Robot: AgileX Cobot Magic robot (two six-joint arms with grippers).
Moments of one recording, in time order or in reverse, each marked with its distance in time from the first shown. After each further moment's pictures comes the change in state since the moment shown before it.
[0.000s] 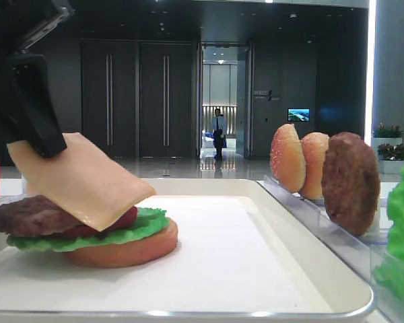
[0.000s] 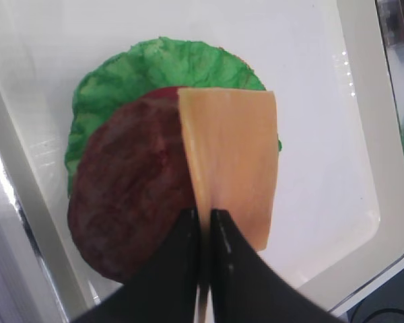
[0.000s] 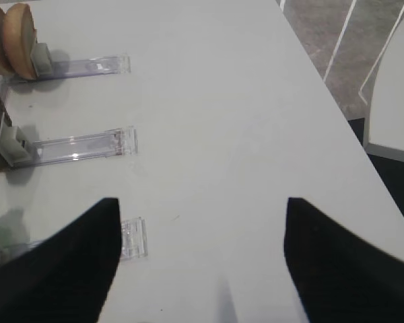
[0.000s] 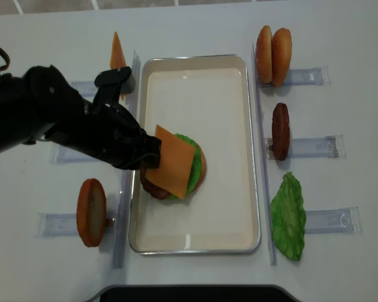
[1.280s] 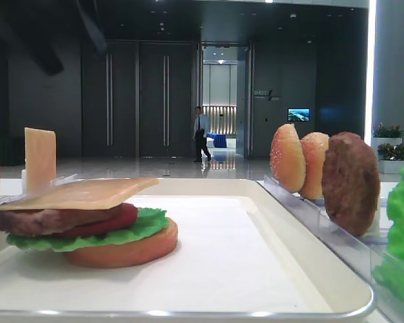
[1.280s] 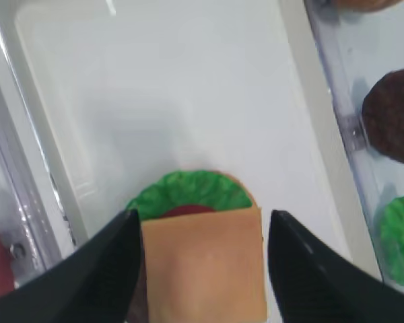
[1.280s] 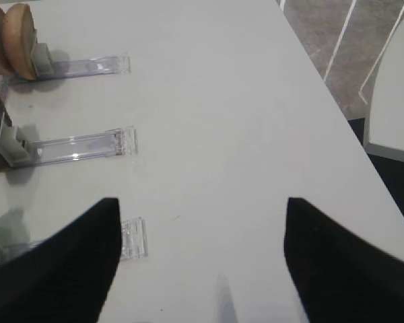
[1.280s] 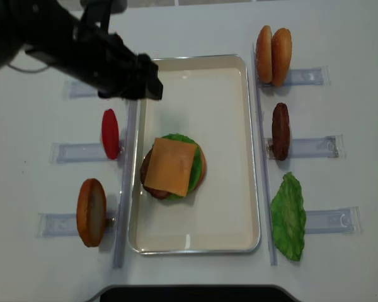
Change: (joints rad) left arm 0.000 0.000 -0.409 0.368 0.218 -0.351; right arm 0.000 0.000 0.000 0.000 0.000 0.000
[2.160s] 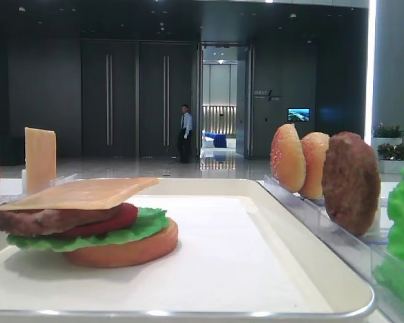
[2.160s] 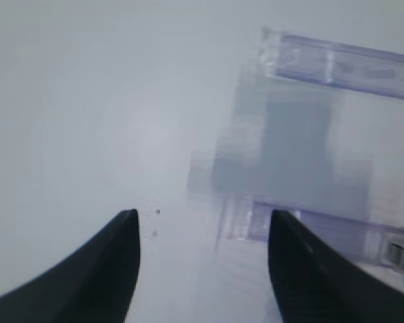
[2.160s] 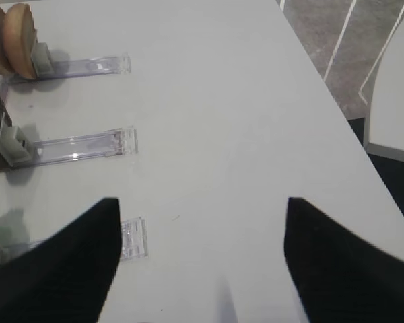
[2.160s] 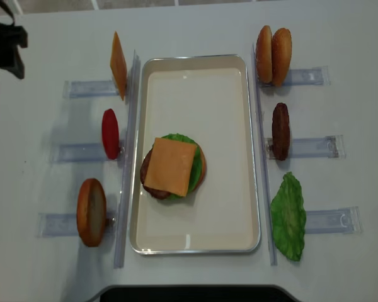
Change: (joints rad) left arm 0.575 0.087 -0.149 0.405 0.261 -0.067; right arm 0.000 0.000 0.000 0.000 0.000 0.000
